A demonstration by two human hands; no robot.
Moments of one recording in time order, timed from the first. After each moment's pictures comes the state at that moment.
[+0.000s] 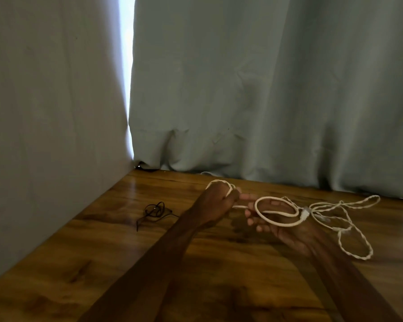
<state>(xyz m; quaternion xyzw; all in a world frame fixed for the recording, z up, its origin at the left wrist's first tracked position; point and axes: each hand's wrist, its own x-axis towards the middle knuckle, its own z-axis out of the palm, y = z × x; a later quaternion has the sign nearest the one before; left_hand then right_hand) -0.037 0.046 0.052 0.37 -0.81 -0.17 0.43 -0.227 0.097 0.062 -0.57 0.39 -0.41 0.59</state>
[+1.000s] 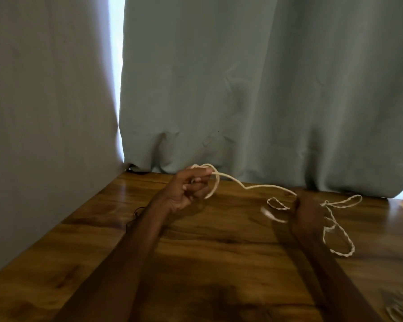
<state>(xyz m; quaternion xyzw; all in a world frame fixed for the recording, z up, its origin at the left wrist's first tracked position) 0.006 0.049 0.091 0.11 -0.57 -0.69 0.43 -0.284 0.113 0.053 -0.54 0.68 -0.49 -0.07</state>
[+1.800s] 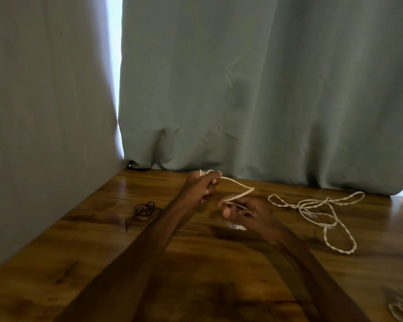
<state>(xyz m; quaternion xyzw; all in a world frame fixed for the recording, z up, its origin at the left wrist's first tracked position) -0.030 0.051 0.079 0.35 -0.60 -0.51 0.50 -0.205 0.138 0.064 -0.76 0.43 -0.40 0.28</state>
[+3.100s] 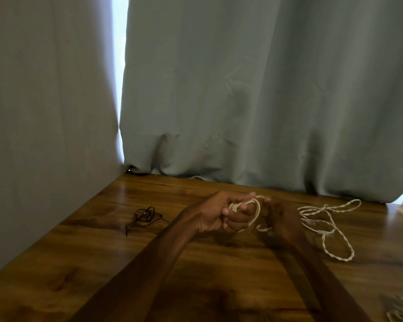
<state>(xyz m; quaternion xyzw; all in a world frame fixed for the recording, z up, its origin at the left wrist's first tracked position) -0.054 0.083 0.085 0.08 -0.61 -0.77 0.15 -0.265 0.099 0.039 -0.61 0.62 -0.49 0.04</state>
